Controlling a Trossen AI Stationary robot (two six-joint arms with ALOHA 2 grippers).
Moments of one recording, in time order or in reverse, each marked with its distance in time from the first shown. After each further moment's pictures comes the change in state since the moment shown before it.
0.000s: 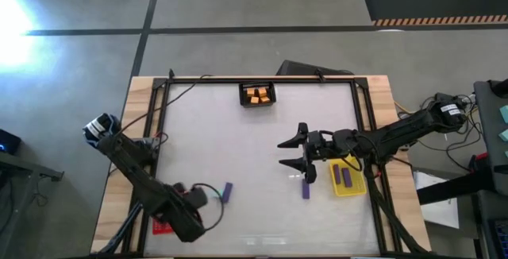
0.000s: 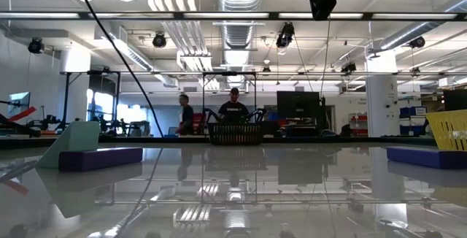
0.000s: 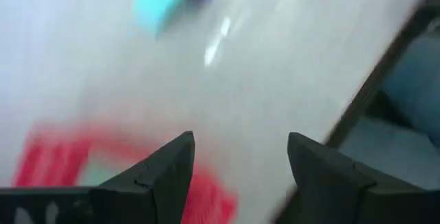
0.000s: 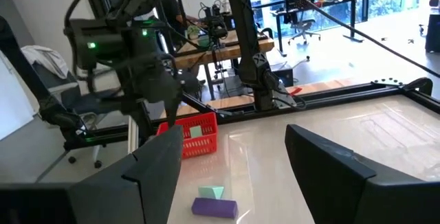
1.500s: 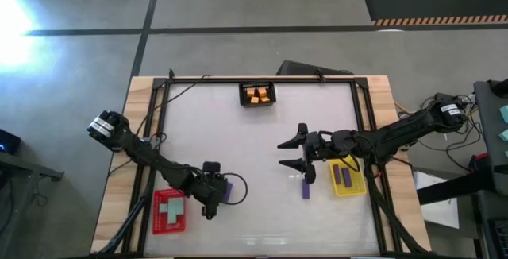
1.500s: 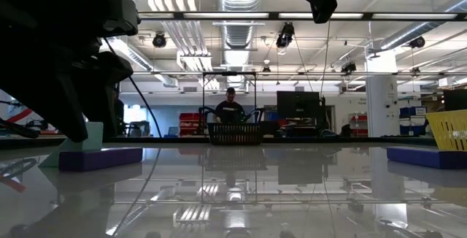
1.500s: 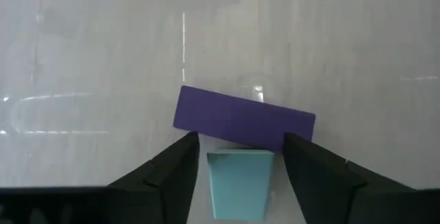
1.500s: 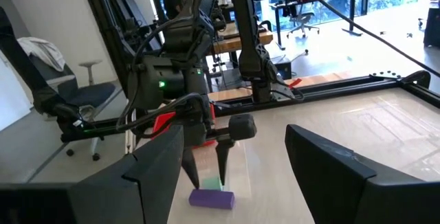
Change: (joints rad) left arm 0.253 0.004 -0.436 0.641 -0.176 0.920; right arm 0.000 0.000 0.000 -0.029 0.000 -0.001
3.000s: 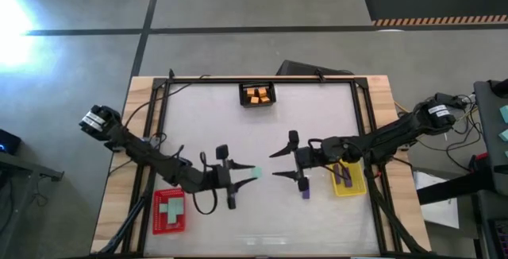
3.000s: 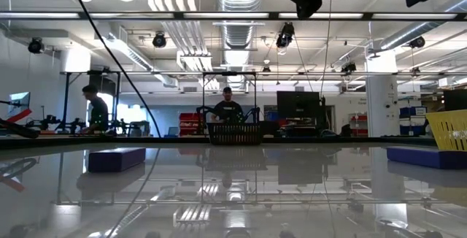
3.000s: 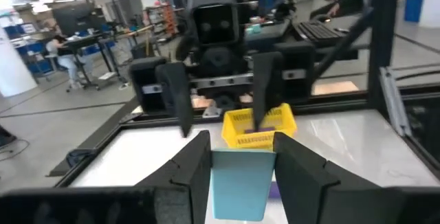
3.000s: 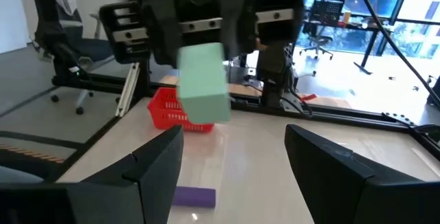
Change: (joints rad) left arm 0.026 -0.116 0.015 0.925 -0.448 0.576; right arm 0.024 0.156 0.031 0.106 -0.057 -0.289
